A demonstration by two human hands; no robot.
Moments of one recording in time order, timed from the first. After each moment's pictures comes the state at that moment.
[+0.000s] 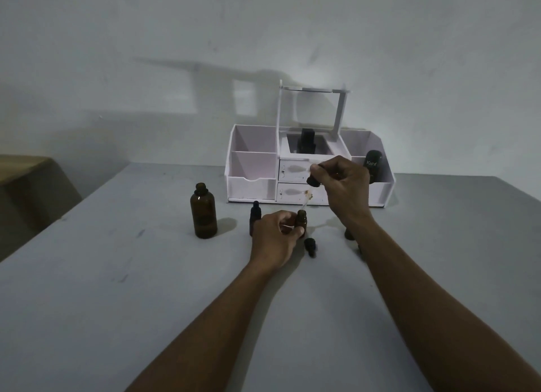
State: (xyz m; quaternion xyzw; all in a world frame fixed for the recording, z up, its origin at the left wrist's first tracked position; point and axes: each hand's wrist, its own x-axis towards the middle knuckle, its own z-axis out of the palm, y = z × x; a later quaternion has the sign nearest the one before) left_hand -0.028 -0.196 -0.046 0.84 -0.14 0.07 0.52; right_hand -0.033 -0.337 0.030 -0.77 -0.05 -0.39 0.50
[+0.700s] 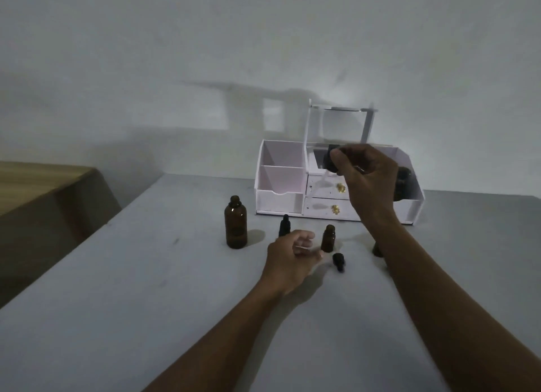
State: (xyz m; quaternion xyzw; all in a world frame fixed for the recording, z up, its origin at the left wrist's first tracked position) left_hand -0.052 -0.159 -0.033 0.82 -0.15 -0.02 0.55; right_hand -0.048 -0.298 0.084 -0.72 -0.09 -0.43 0.54
